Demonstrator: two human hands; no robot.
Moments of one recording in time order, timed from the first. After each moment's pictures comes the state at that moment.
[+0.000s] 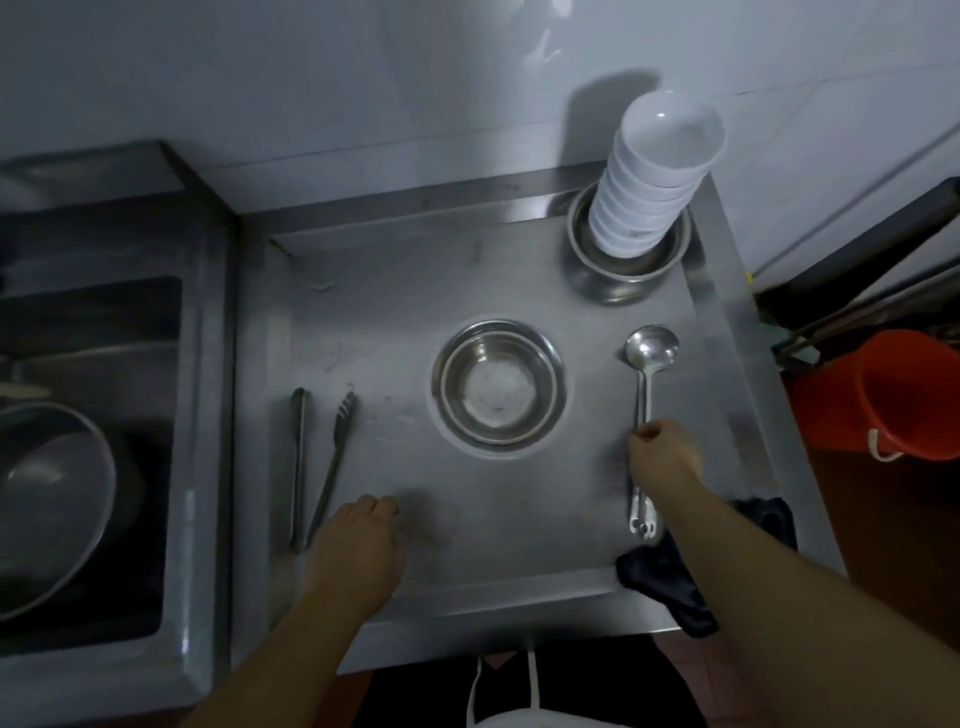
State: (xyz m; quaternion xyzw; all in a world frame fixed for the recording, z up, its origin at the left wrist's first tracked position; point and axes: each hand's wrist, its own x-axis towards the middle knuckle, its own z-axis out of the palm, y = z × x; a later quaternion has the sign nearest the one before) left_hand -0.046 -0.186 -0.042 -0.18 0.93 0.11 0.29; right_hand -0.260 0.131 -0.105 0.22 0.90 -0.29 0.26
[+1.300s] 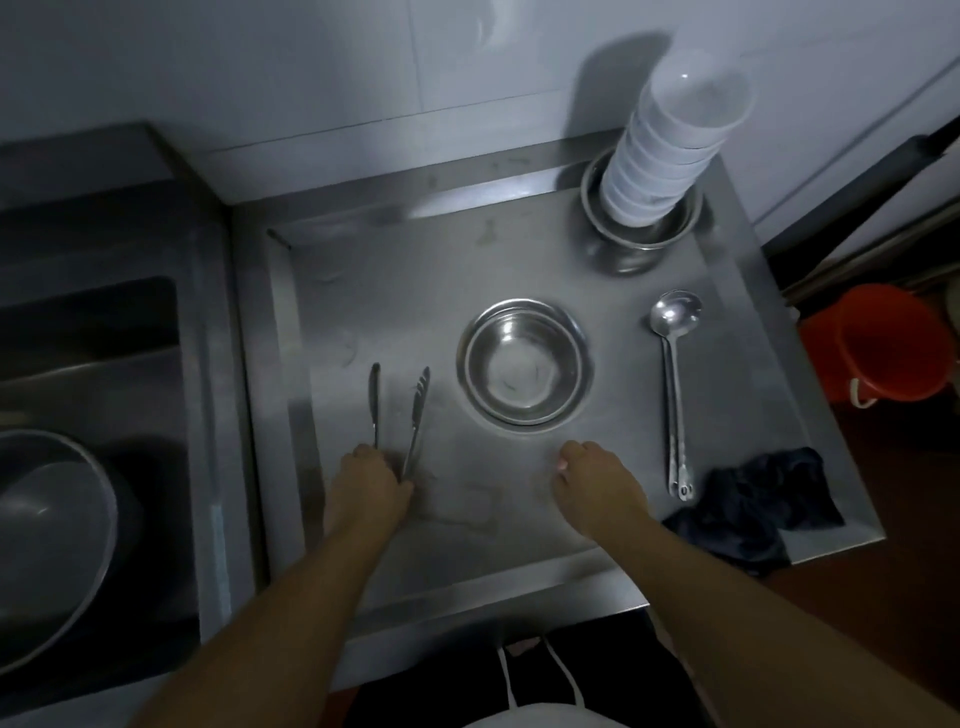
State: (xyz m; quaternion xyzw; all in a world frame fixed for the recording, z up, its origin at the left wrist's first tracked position) left_hand -0.081 -0.263 -0.082 -0.36 0.86 0.21 0.28; right_hand -0.150 0.007 -0.074 -0.05 0.93 -0.12 0.34
